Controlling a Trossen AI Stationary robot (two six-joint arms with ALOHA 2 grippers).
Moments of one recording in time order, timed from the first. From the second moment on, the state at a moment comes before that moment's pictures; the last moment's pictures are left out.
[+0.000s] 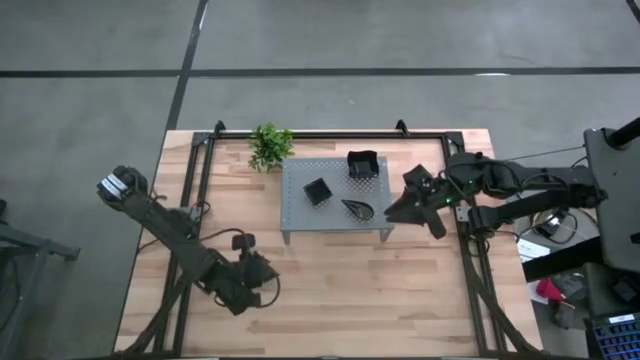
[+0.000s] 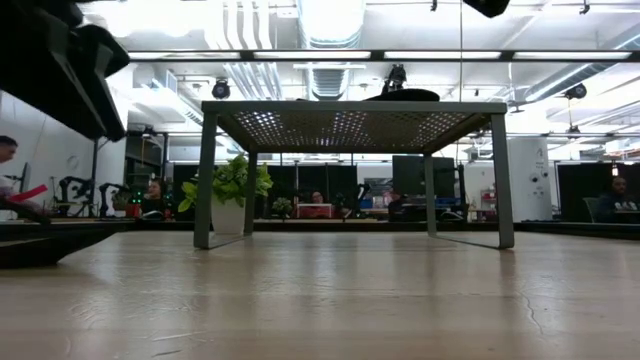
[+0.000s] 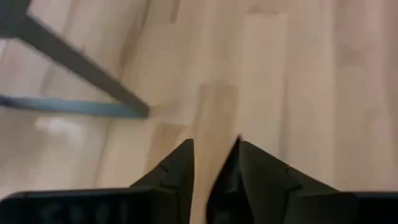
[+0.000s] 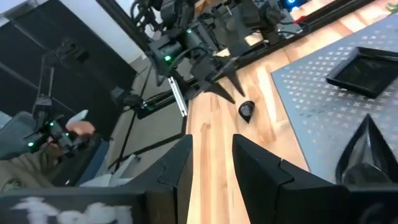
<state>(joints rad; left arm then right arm) -0.72 1.43 0.93 -0.67 -0.58 -0.73 0.04 0.92 1.01 -0.39 -0.25 0.61</state>
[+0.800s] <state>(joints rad) -0.61 1.43 0.68 -0.44 -0.36 -0.74 0.14 1.05 1.01 -0.30 -0.24 0.60</state>
